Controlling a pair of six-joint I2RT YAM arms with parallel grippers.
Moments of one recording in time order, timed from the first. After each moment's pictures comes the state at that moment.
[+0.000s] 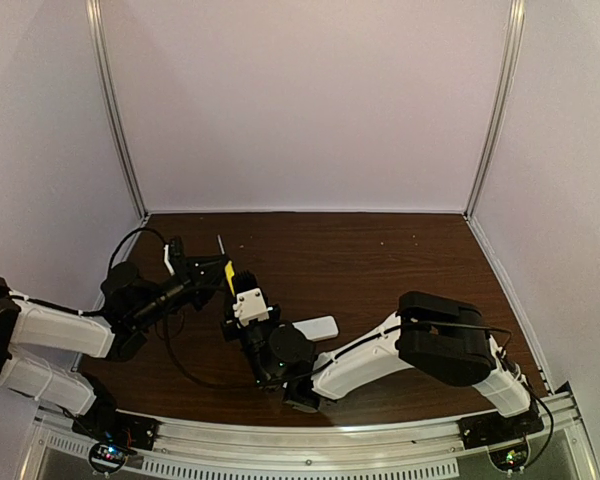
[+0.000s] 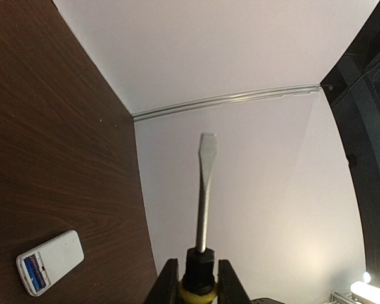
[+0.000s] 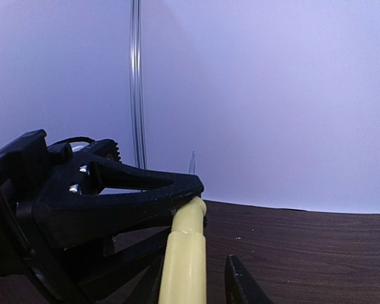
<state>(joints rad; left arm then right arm) -0.62 1.26 0.30 1.09 0.28 -1.43 1.36 2.35 1.43 1.32 0.90 -0.24</state>
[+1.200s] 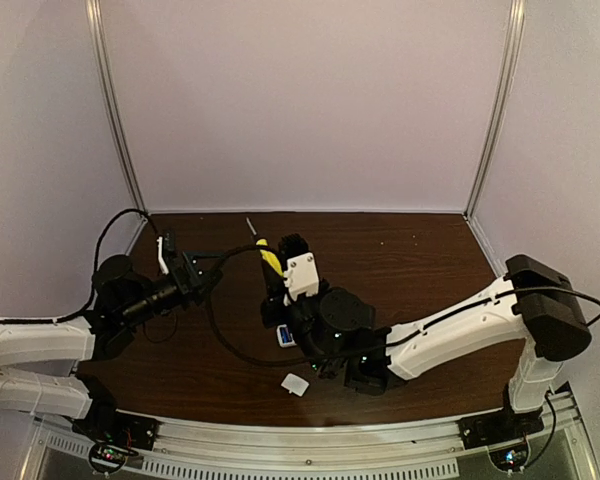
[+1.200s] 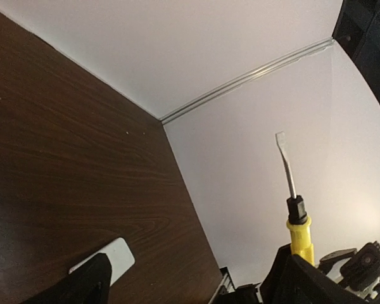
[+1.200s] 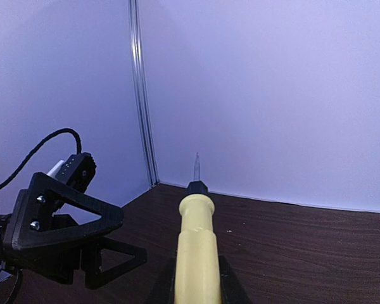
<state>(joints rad) -0.62 1.08 0.32 0.78 0.29 -1.11 1.36 1.91 1.11 1.04 0.85 -0.05</state>
